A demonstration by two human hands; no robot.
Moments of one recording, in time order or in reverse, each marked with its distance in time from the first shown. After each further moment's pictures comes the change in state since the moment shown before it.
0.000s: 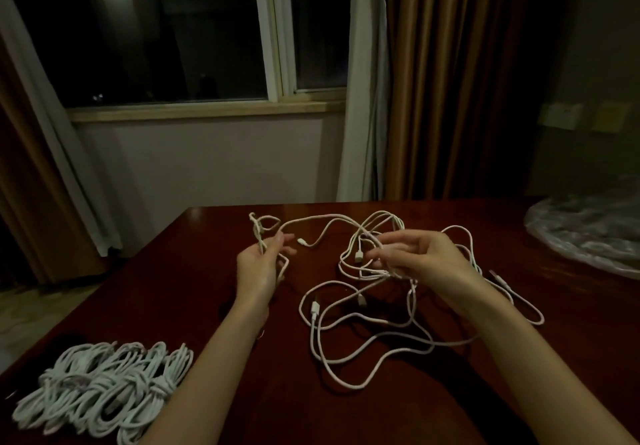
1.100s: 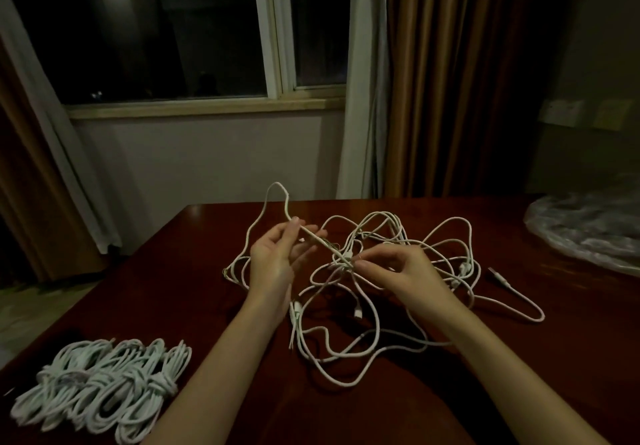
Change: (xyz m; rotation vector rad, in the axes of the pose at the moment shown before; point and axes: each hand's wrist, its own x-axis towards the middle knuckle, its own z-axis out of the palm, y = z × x) left_hand -0.029 0.026 0.020 -0.434 -0.159 -0.025; right_hand 0.005 0.031 0.021 -0.264 0.013 -0.235
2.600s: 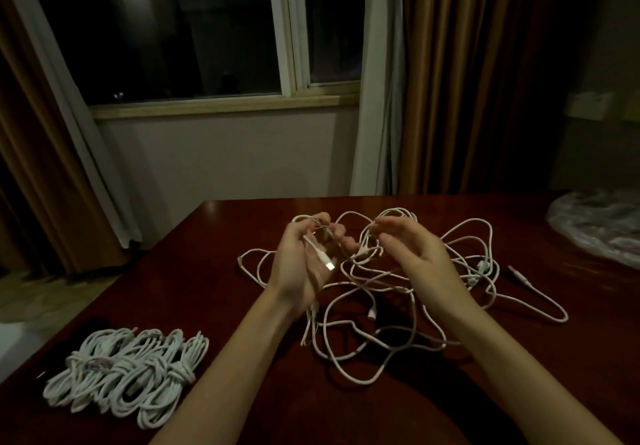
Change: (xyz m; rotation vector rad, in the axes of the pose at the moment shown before) left_hand -0.003 0.001 0.002 -0.148 -0.340 -0.125; right_hand 0.001 -0.014 0.010 0.136 0.175 0.004
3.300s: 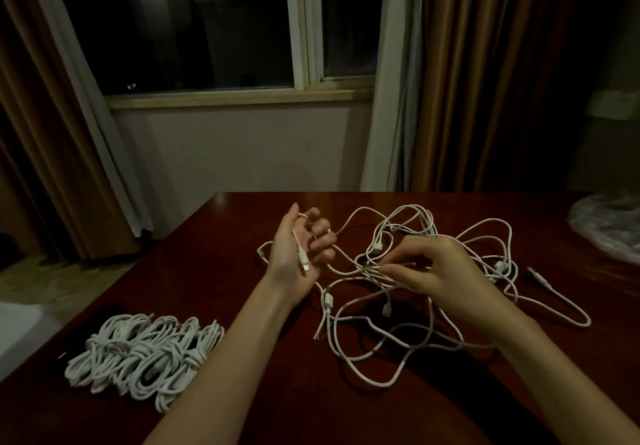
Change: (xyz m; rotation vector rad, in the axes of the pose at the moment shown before) left_hand 0.008 0.009 -0.027 -0.175 0.157 -0.079; right_hand -0.005 -0.009 -0.012 -0.435 -0.265 -0.172
